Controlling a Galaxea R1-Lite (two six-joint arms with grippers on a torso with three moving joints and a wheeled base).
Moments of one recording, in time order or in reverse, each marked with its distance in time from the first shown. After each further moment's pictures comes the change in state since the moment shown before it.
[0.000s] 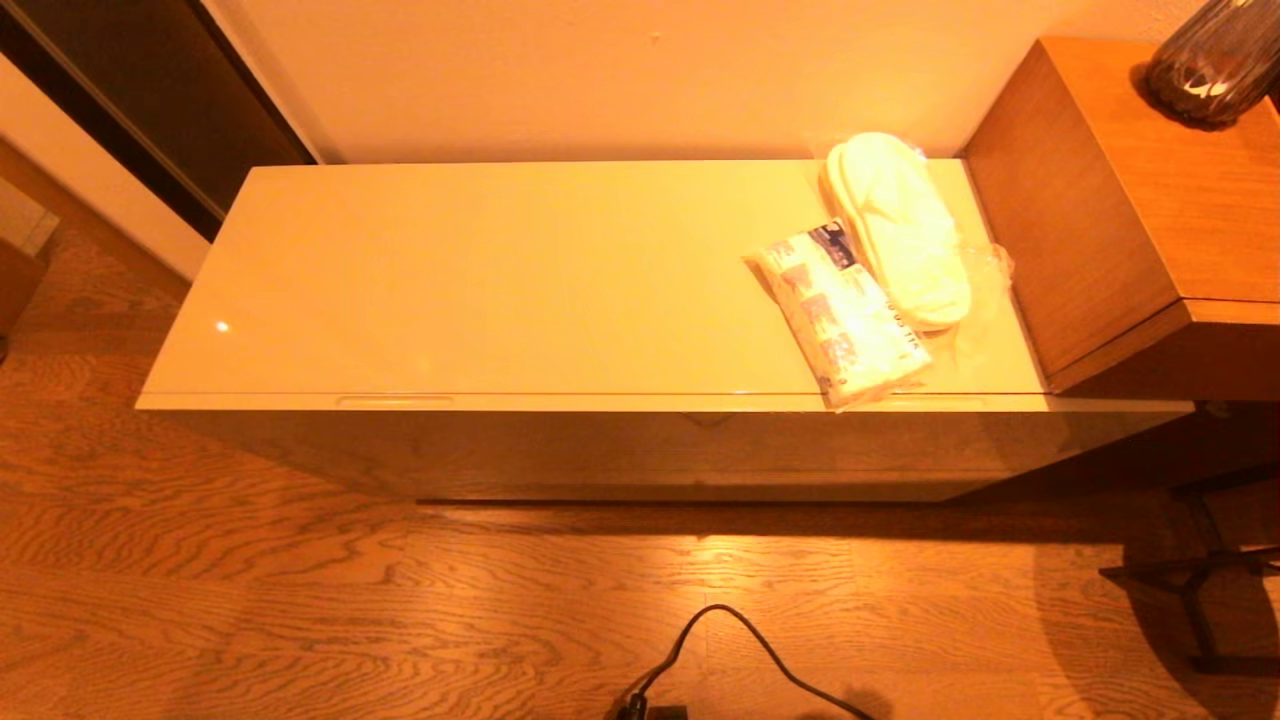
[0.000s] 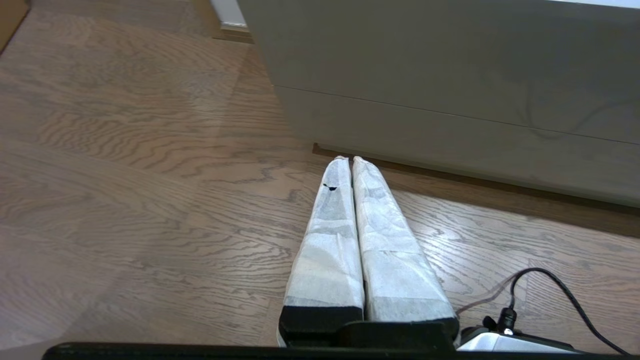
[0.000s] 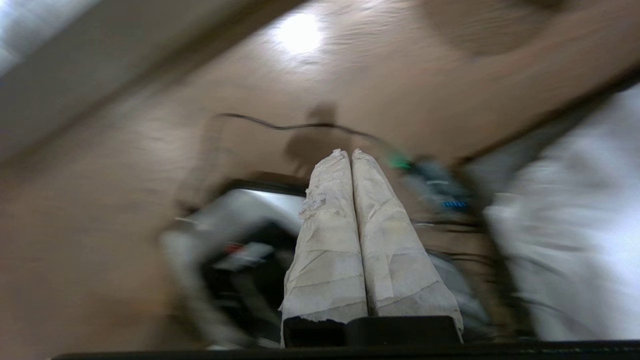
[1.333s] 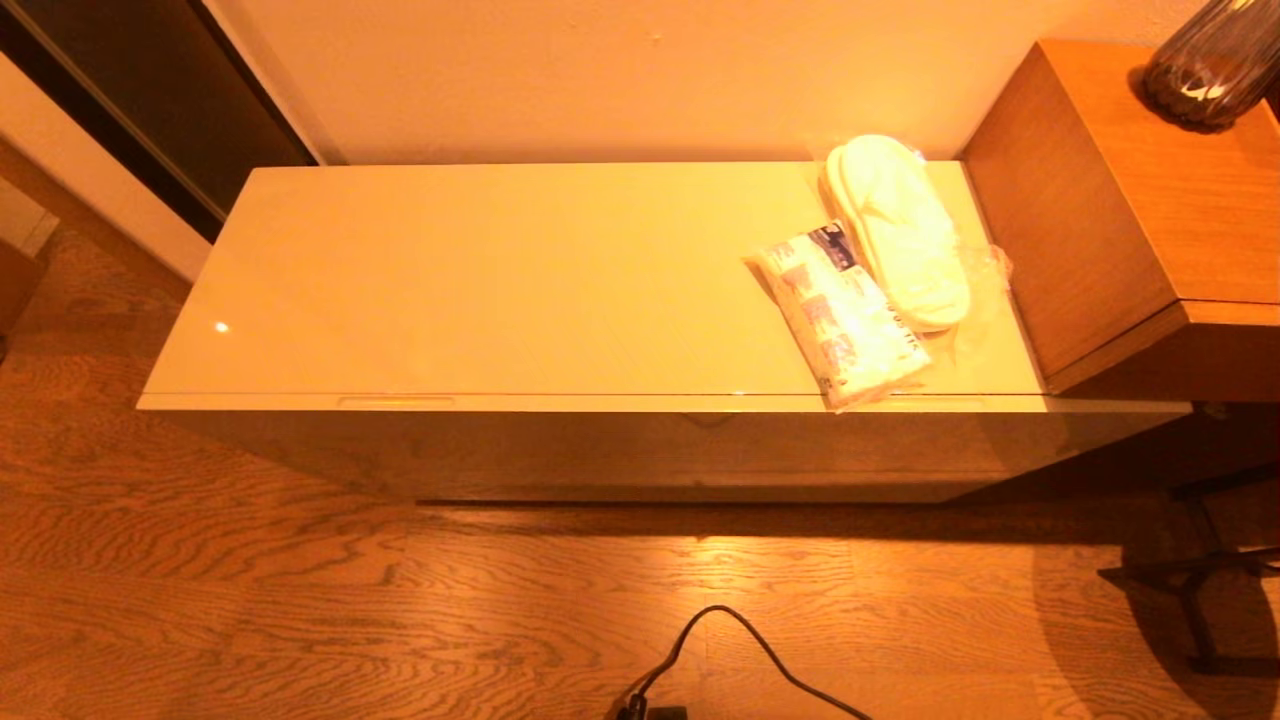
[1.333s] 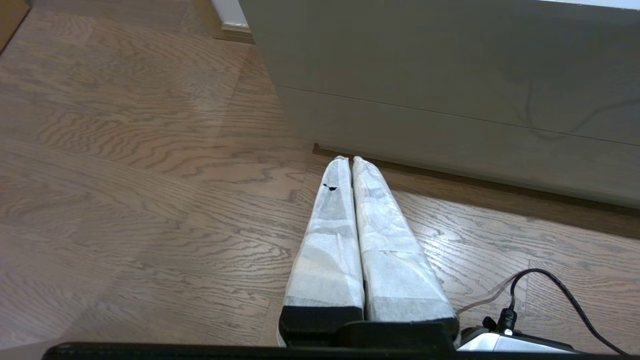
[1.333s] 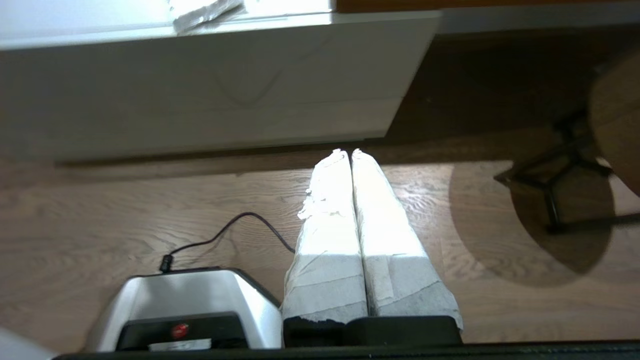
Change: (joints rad) left arm 0.000 0.000 0.000 0.000 0.000 0.000; right arm -0.198 -0.745 0.514 -0.459 0.373 -0.566
